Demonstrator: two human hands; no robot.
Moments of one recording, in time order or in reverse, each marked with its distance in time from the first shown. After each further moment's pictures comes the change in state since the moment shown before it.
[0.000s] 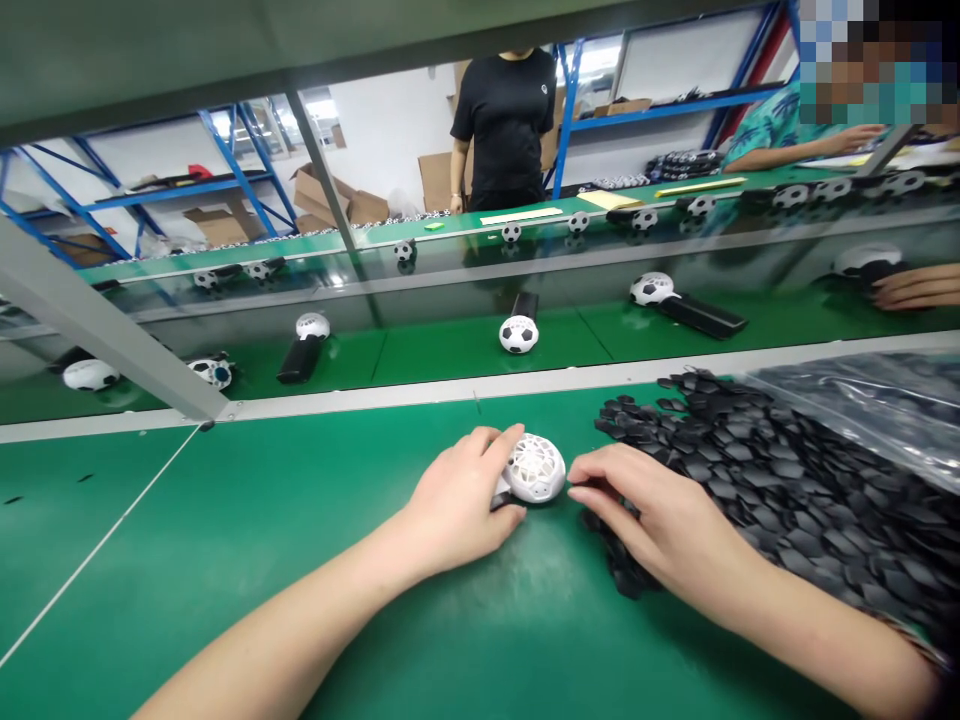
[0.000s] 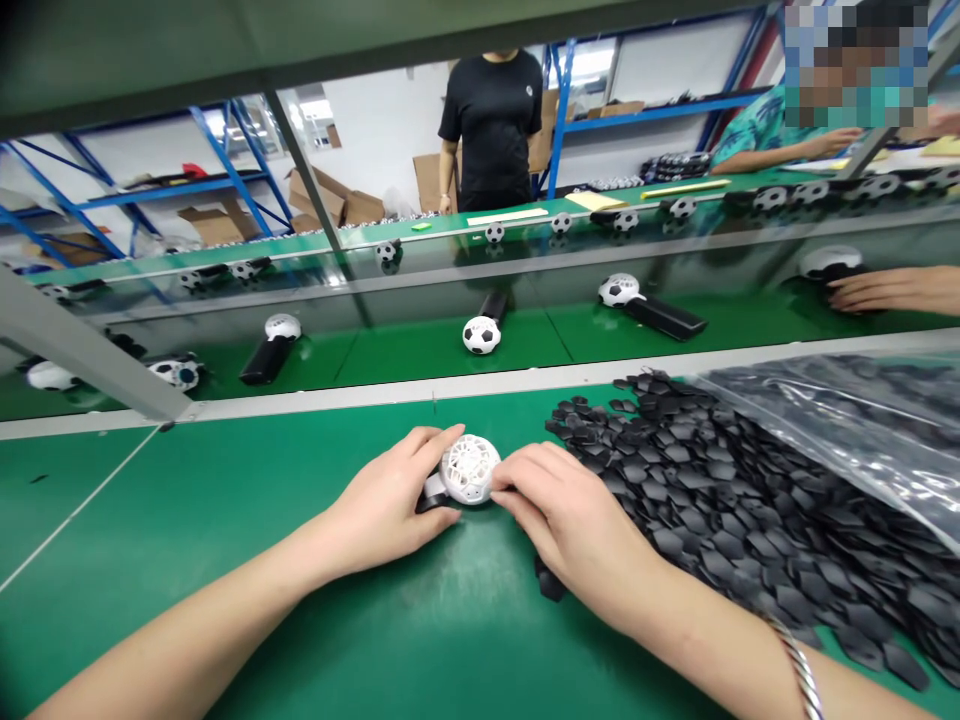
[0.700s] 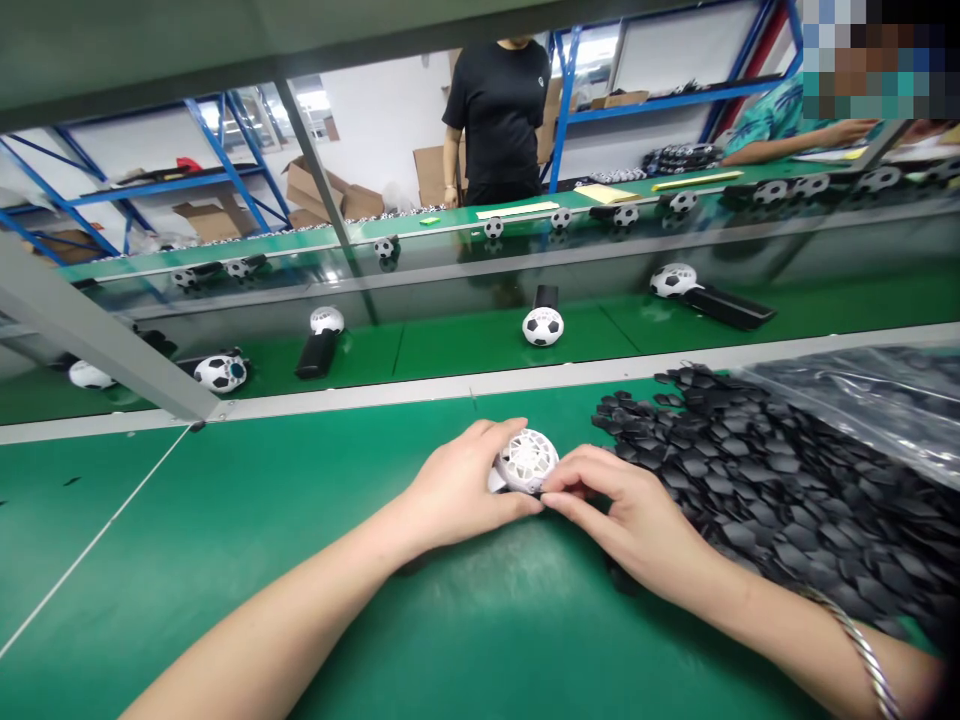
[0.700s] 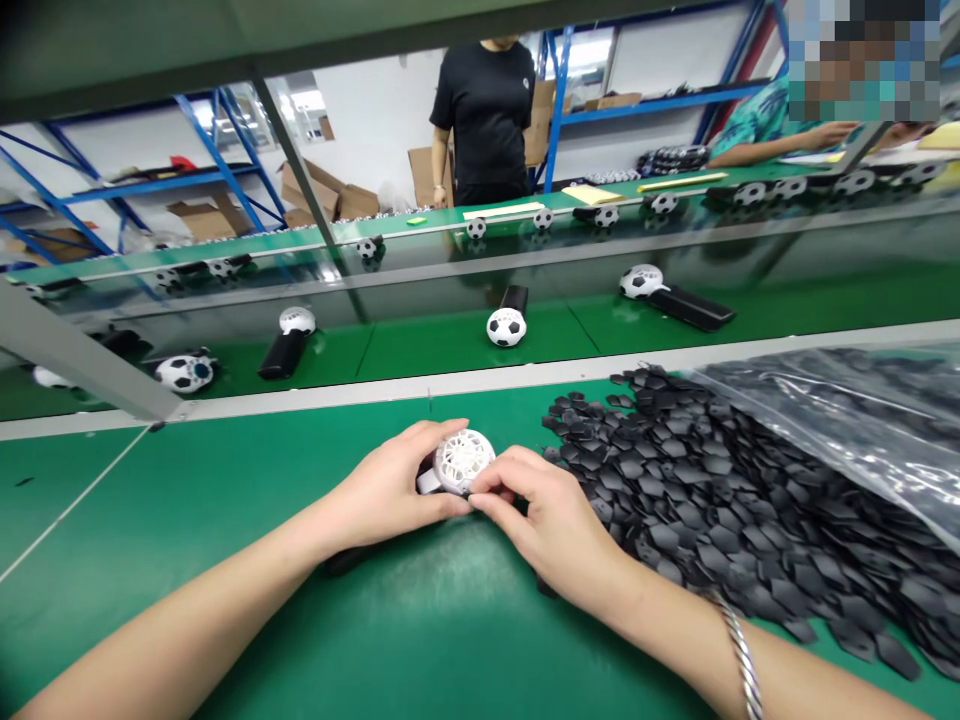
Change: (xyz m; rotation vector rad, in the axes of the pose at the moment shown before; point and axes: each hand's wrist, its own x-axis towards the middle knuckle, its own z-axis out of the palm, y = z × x) left_hand 0.014 -0.004 0.000 -0.165 -0.017 -0.012; right_hand 0.001 0.002 0.021 0.283 0.003 0.189
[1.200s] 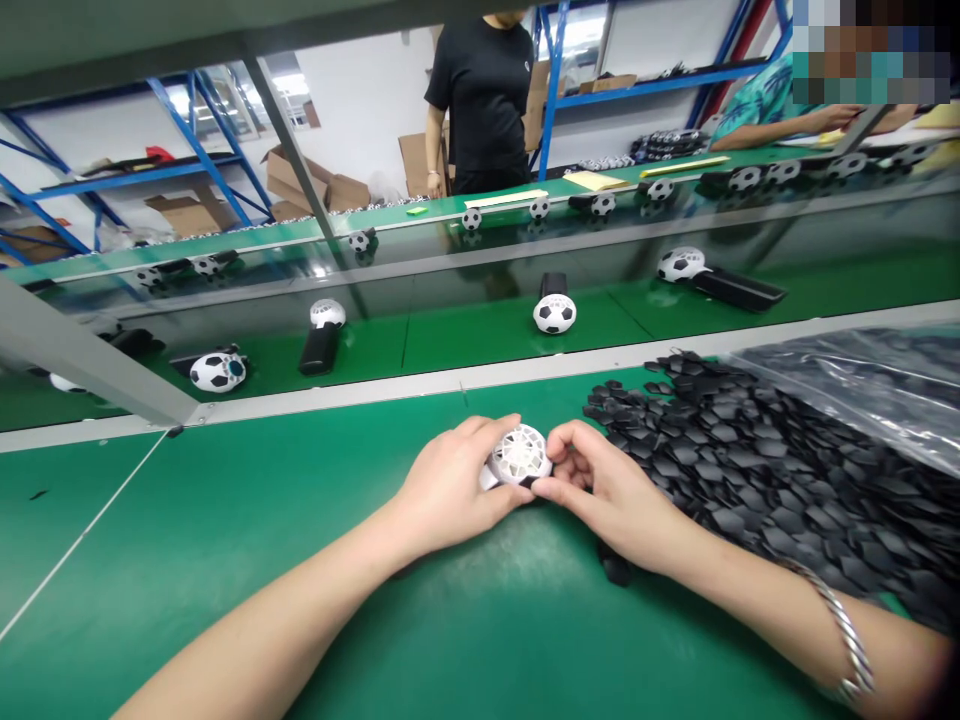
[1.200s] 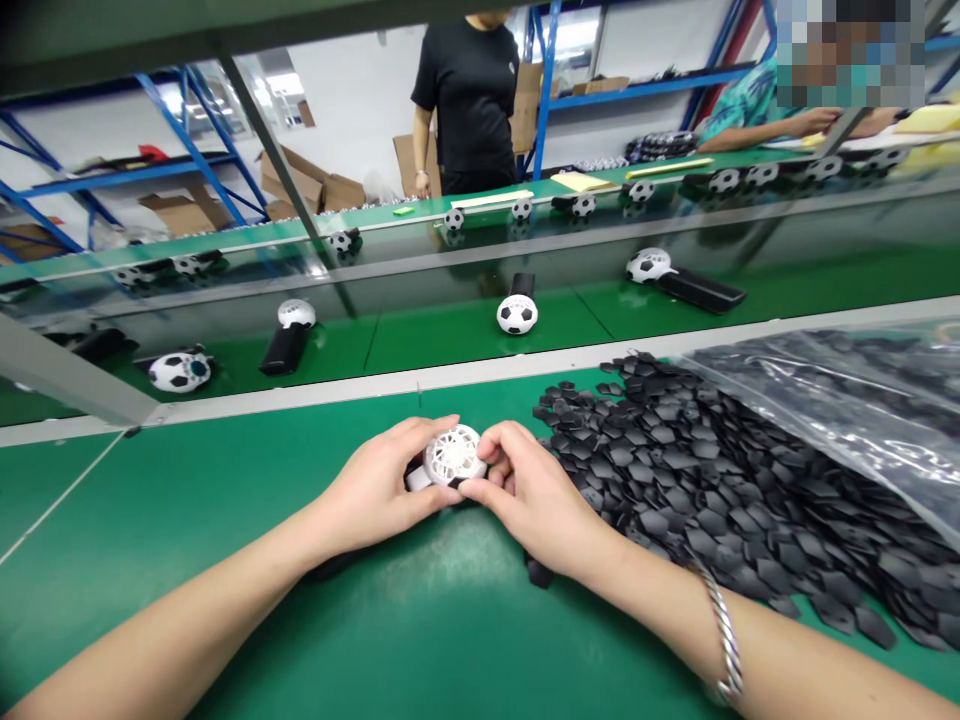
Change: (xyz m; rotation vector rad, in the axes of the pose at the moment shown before) left_hand 0.001 0.000 0.003 0.055 0.053 0.055; right_hand 0.006 0.012 0.006 0.183 -0.005 0.201
